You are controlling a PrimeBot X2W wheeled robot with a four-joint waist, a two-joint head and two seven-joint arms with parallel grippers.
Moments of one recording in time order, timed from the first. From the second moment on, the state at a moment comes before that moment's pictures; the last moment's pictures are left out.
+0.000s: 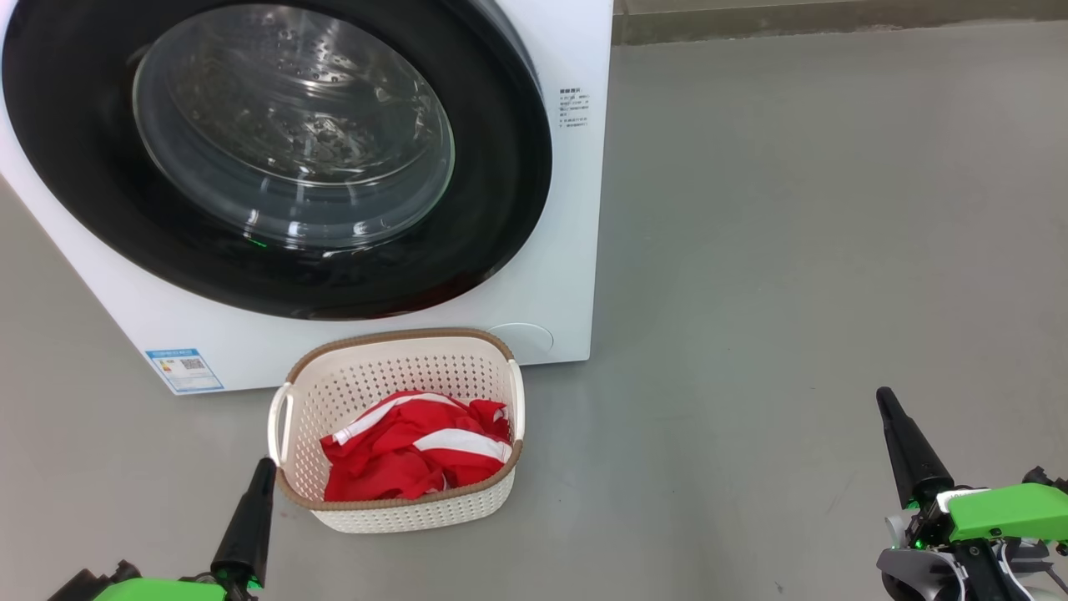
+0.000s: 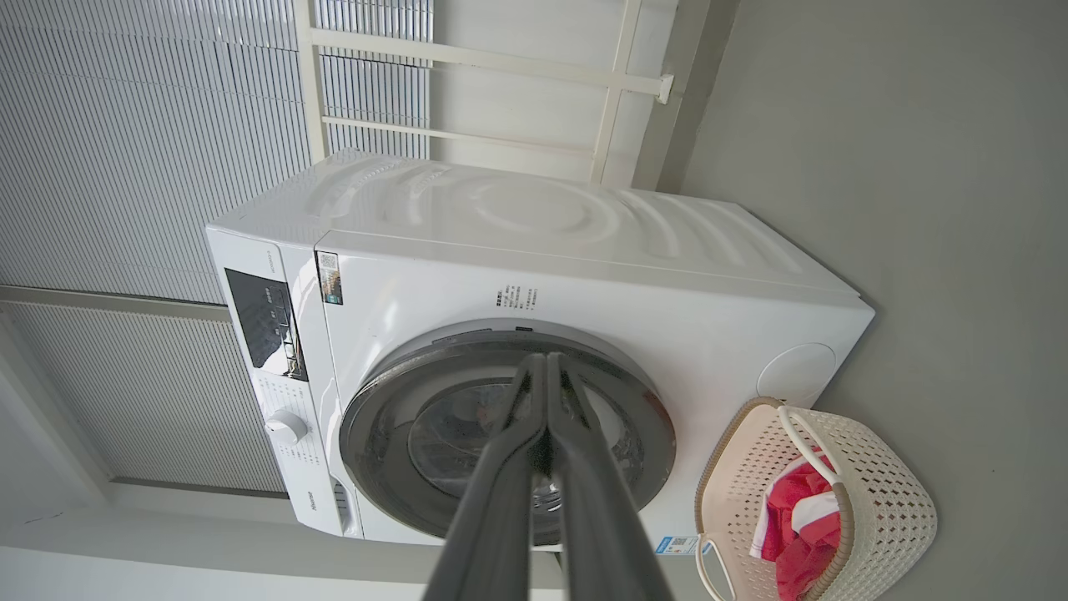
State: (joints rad) left arm -0.07 0.04 0.08 0.27 -1.60 -0.12 0.11; right arm -0.07 -0.04 -0.13 0.27 1.60 0.13 0.11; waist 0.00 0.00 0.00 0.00
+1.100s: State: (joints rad) left arm -0.07 0.04 0.08 0.27 -1.60 -0.12 0.11; right arm -0.07 -0.04 -0.13 0.27 1.60 0.13 0.11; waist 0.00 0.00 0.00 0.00
